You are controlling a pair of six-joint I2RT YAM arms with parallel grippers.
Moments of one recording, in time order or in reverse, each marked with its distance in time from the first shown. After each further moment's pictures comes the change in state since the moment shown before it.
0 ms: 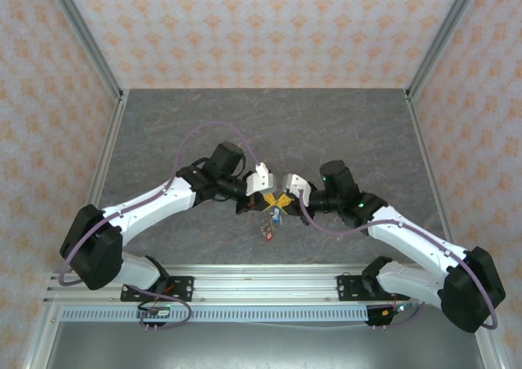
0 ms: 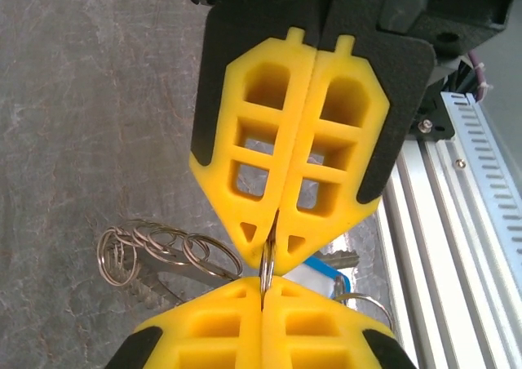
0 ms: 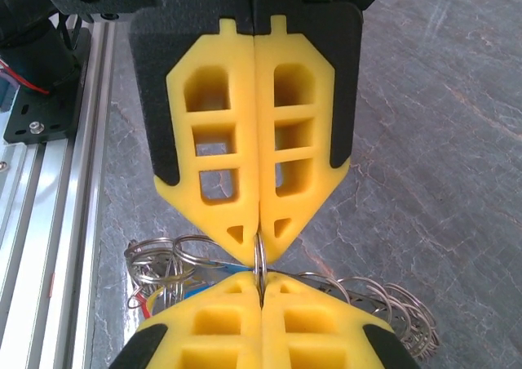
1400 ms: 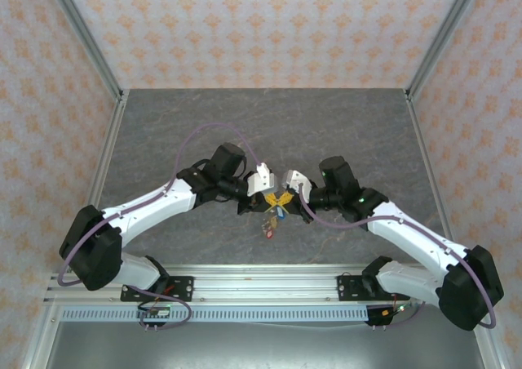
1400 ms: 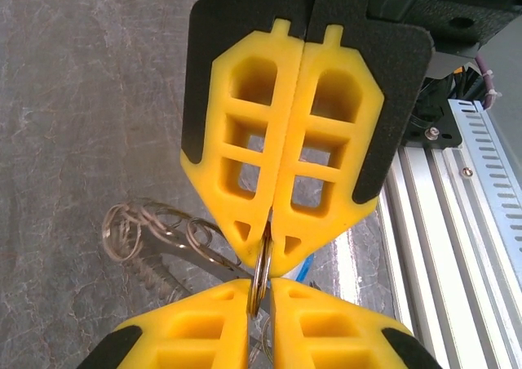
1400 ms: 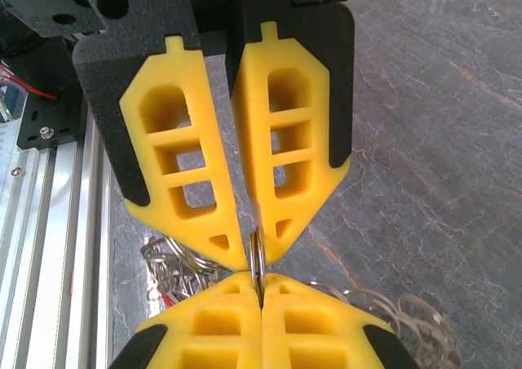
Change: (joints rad) left arm -0.016 -0.006 -0.007 0.034 -0.025 -0.034; right arm -0.020 0.021 0.063 -0.102 -0.009 0.023
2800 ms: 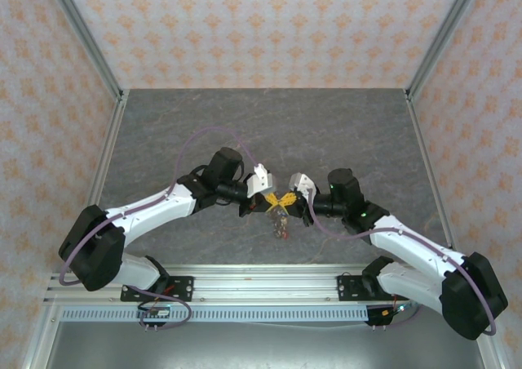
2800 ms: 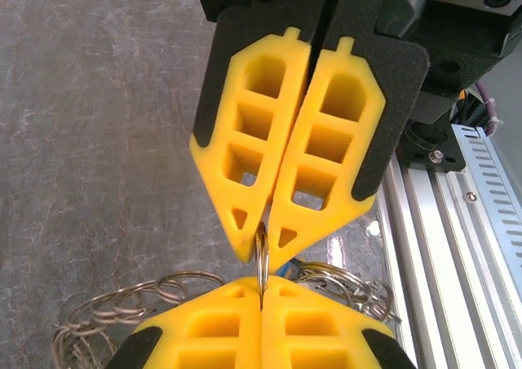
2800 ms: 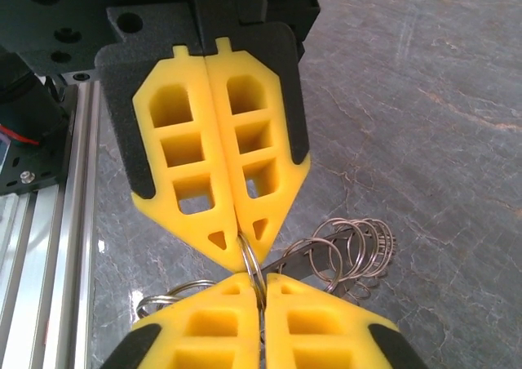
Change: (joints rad) left arm 0.004 -0.006 -0.101 0.183 0.023 -0.103; right arm -0.020 -0.069 -0.210 0.338 -0.004 0.155
